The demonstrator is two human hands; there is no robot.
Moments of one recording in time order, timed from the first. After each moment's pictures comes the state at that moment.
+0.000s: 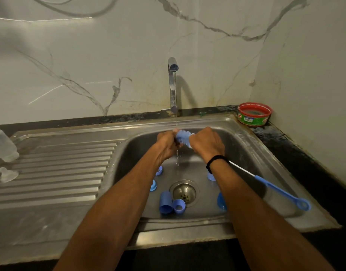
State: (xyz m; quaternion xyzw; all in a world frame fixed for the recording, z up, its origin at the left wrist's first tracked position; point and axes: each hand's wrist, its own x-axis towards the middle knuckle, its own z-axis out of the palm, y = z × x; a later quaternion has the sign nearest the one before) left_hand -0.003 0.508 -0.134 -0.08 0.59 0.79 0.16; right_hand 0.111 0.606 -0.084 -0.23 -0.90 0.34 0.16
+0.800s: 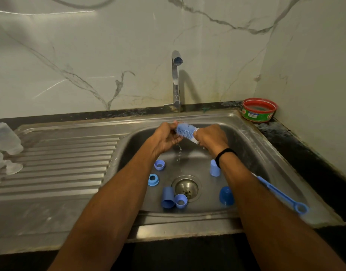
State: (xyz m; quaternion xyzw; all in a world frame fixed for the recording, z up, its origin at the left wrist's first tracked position) left_hand -0.001 0.490 -0.124 -0.05 0.55 0.80 0.22; right_hand 0.103 0.615 -0.089 -0.26 -0.86 0.42 0.11
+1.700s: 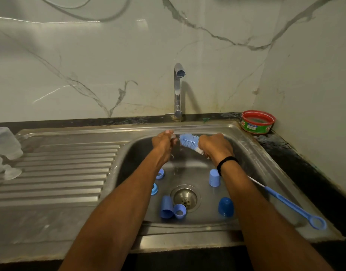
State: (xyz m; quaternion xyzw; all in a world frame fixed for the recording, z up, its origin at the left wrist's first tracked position) left_hand -0.014 0.490 -0.144 -0.10 0.59 0.80 0.08; right_hand 0.112 0.618 -0.075 -0.29 -0.83 0.47 0.09
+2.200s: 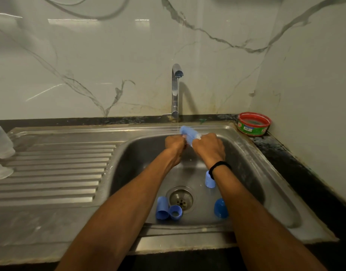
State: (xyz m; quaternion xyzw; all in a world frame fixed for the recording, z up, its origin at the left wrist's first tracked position) left_hand 0.013 0.535 -0.137 -0.04 0.66 0.75 0.11; right_hand 0.115 0.606 -0.082 -0.26 -0.85 0.42 0.17
